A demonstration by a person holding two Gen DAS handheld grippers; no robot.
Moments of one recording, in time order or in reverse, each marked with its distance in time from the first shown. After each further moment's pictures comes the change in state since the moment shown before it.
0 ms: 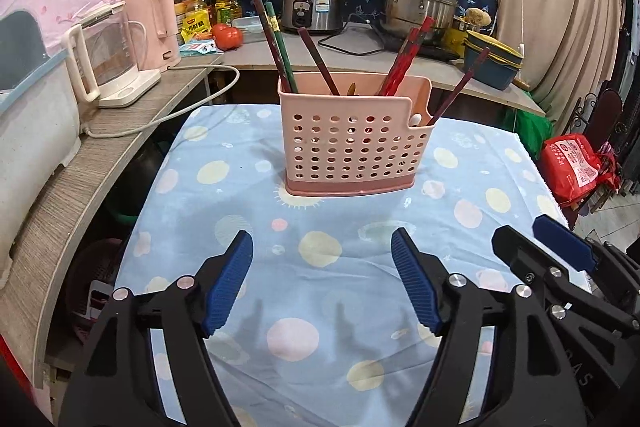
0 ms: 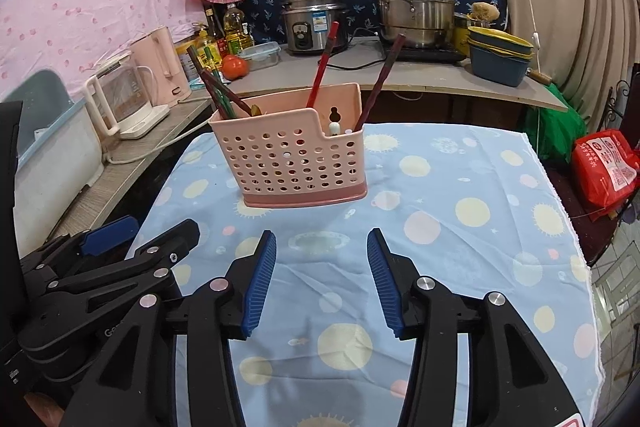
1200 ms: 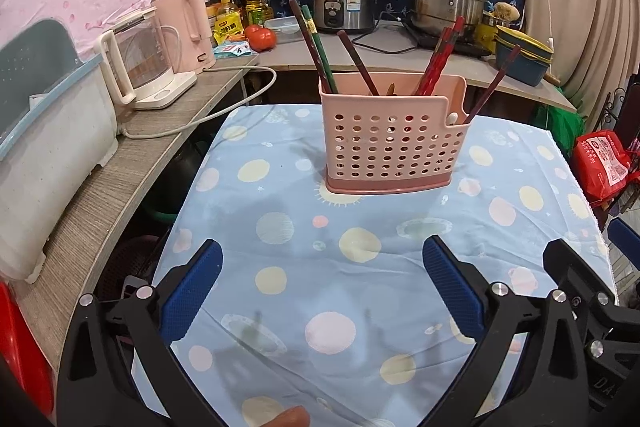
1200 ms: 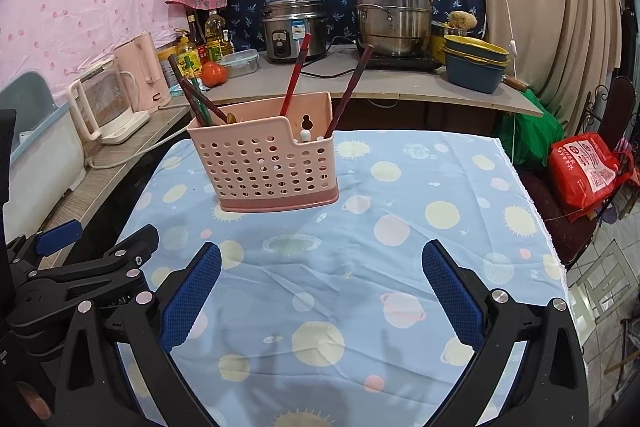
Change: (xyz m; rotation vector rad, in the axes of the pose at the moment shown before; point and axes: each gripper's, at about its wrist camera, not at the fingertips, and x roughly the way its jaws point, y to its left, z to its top) left arm -0.008 0.008 0.000 0.001 0.010 0.132; right arm -0.012 -0.008 -0.002 0.000 -0.024 -0.077
